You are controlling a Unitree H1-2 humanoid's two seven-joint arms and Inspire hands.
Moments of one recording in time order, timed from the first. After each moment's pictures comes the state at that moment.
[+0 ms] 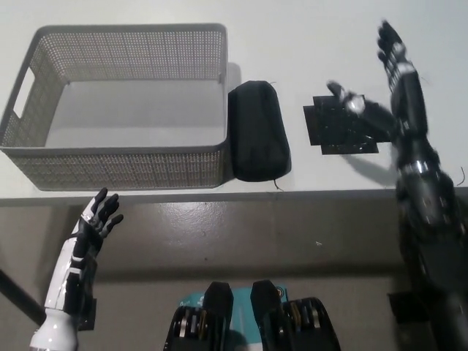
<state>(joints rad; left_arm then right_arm) 0.00 0.16 0.05 -0.12 -0.06 -0.25 -0.09 -0.59 -0.13 -0.03 0.40 -0.02 -0.33 -0.08</state>
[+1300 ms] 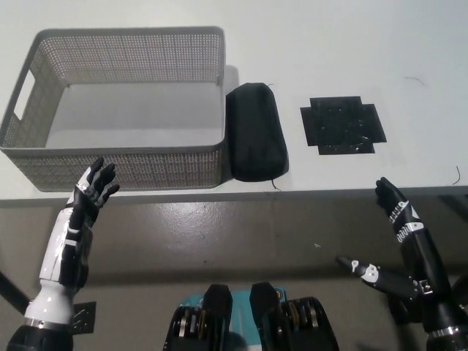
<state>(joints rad) -0.08 0.18 0.07 -0.13 -0.05 -0.23 -0.10 -0.08 -0.15 0.06 0.03 0.04 -0.34 0.09</state>
